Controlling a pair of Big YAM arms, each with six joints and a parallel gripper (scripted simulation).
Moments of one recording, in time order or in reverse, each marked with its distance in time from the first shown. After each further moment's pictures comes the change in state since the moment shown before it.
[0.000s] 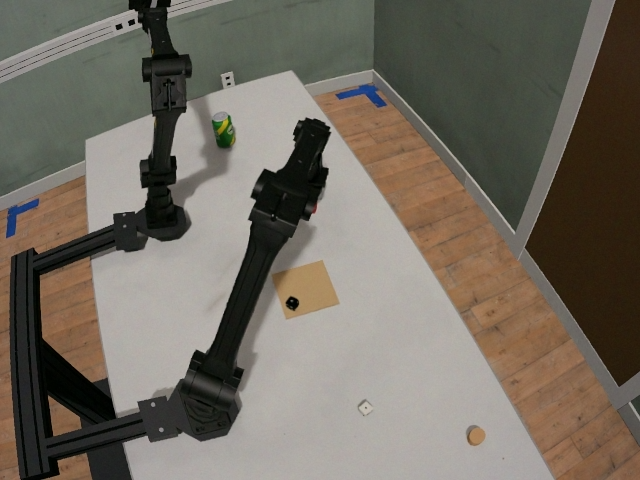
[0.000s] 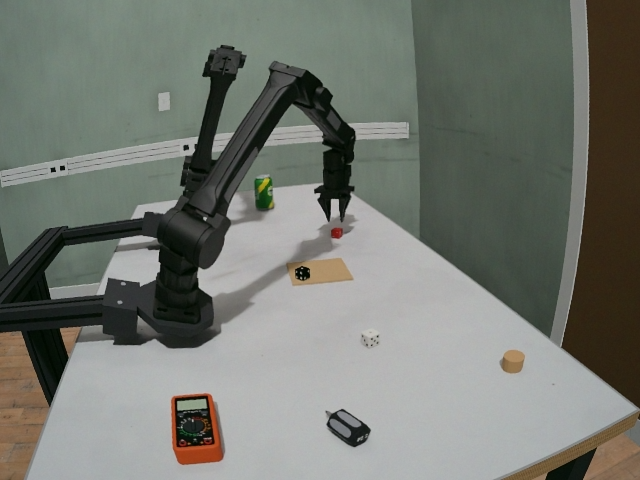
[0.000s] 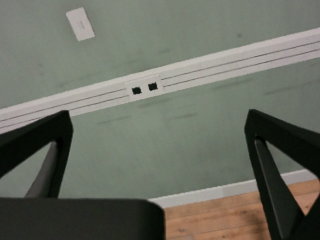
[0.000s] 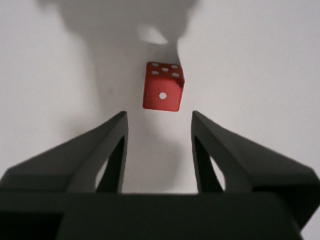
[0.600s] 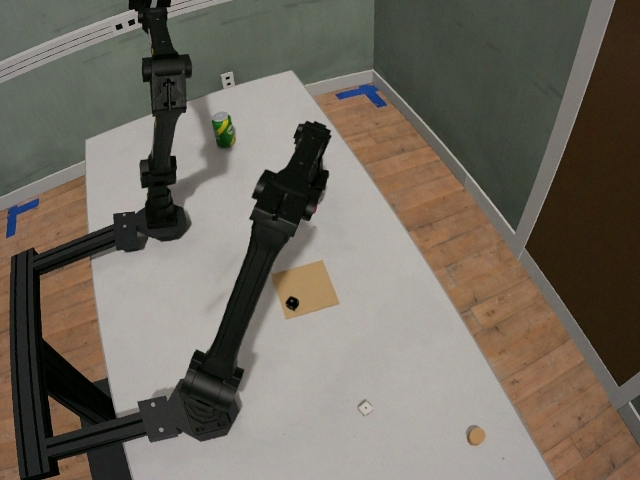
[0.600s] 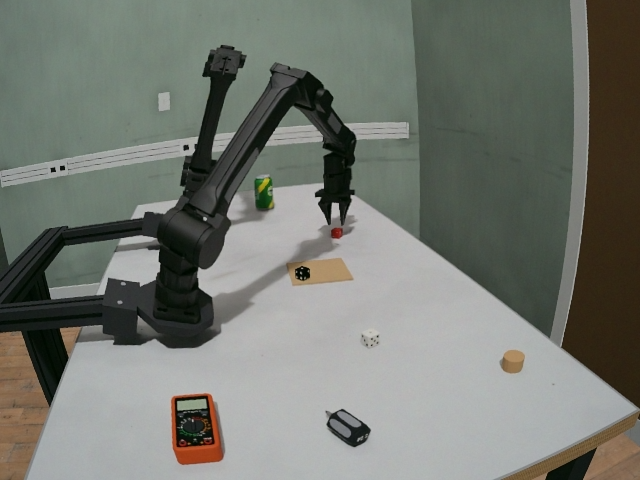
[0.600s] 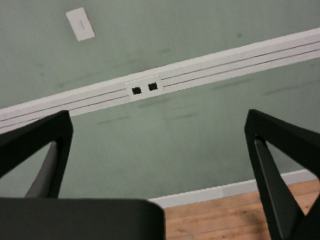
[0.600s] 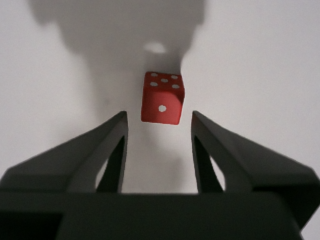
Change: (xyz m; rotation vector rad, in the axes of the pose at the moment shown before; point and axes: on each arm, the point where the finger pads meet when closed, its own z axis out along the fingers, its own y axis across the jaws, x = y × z) left arm 0.000 0.000 0.000 0.000 0.000 0.000; right arm -0.002 -0.001 0.011 0.000 -0.006 0.003
